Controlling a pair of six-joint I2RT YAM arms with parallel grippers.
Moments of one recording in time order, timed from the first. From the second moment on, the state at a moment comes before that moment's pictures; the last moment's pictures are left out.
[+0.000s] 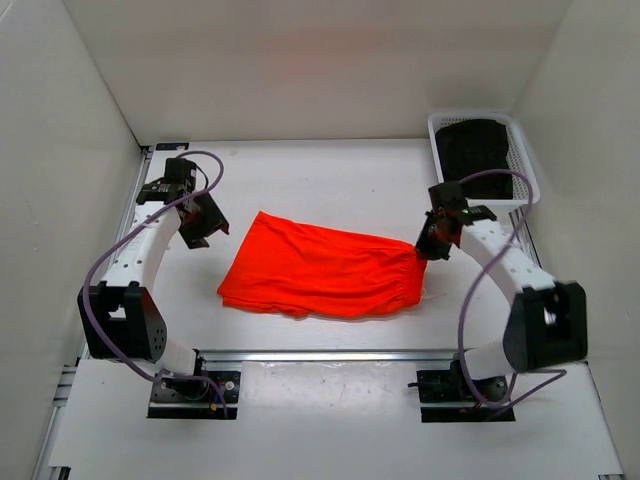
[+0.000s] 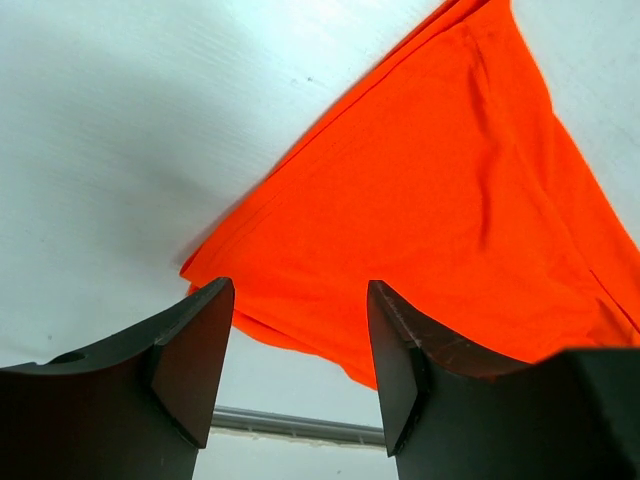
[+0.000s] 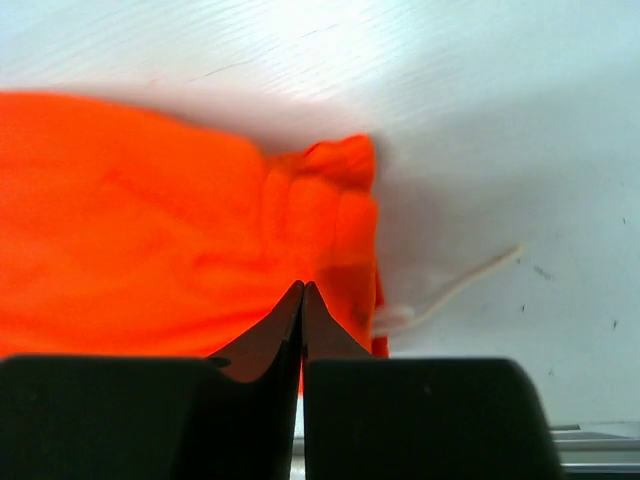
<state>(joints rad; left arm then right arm) -0.04 1.48 1.28 -0.93 0.02 -0.58 0.25 1.38 1.03 -0.77 0.02 0.59</state>
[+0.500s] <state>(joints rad) -0.06 1.50 1.27 -0.95 0.01 -0.53 0.28 1.71 1.11 -0.63 0.09 0.60</state>
